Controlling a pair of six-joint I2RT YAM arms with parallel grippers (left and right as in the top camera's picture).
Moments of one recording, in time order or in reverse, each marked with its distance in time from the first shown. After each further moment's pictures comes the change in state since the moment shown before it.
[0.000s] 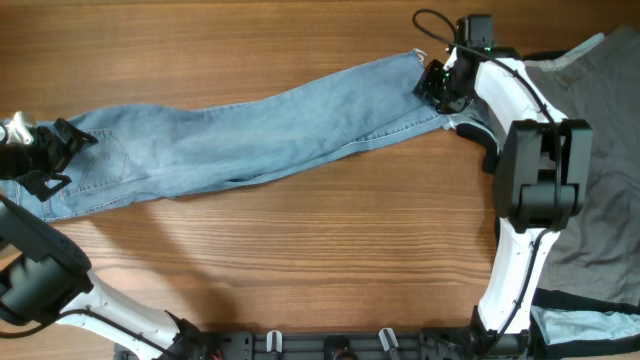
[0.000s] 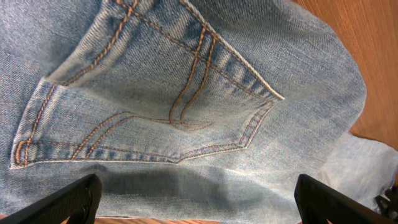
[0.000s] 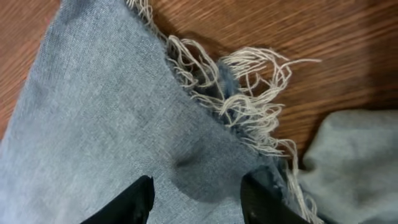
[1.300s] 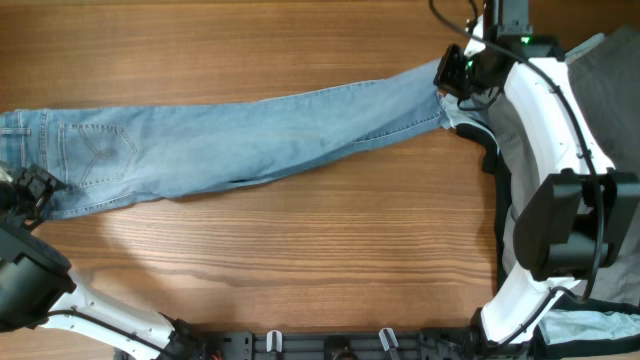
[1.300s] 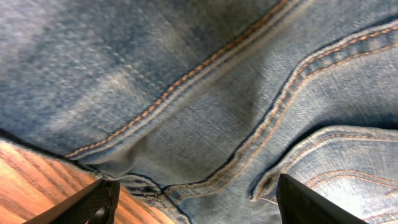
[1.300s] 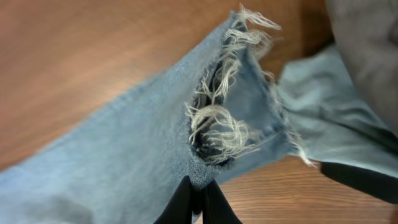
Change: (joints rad) left arm 0.147 0.069 -0.113 0.209 -0.249 -0.041; right arm -0.003 -0.315 -0.072 -0.169 0.035 -0.095
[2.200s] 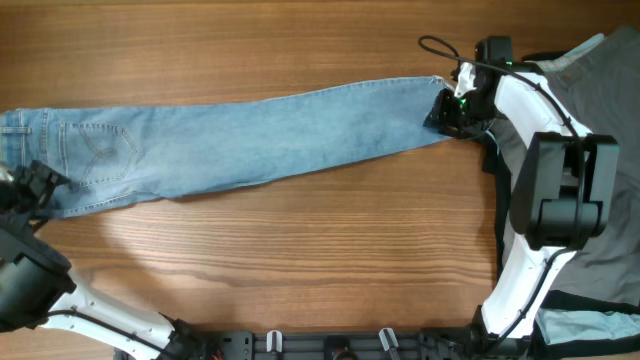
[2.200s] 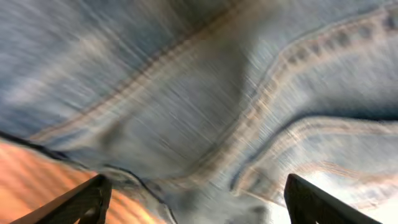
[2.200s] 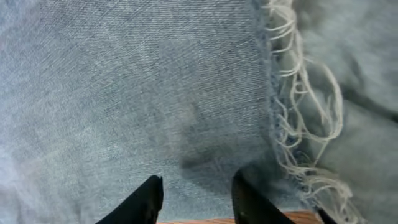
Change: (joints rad) left arm 0.000 0.000 -0.001 -0.018 0.074 -0.060; right arm -0.064 0.182 -0.110 0.034 -0.122 -0.178
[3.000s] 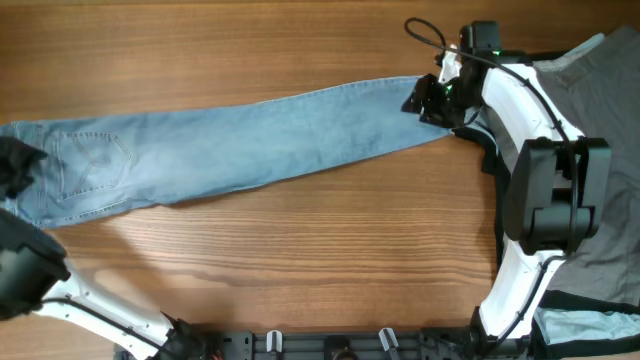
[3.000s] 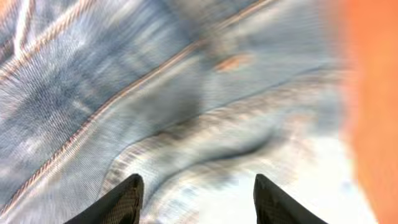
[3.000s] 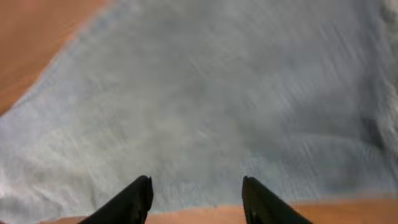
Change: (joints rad) left arm -0.025 0.124 0.256 -0.050 0.084 0.015; right arm 0.076 -0.025 0.072 -0.044 -0.076 0.124
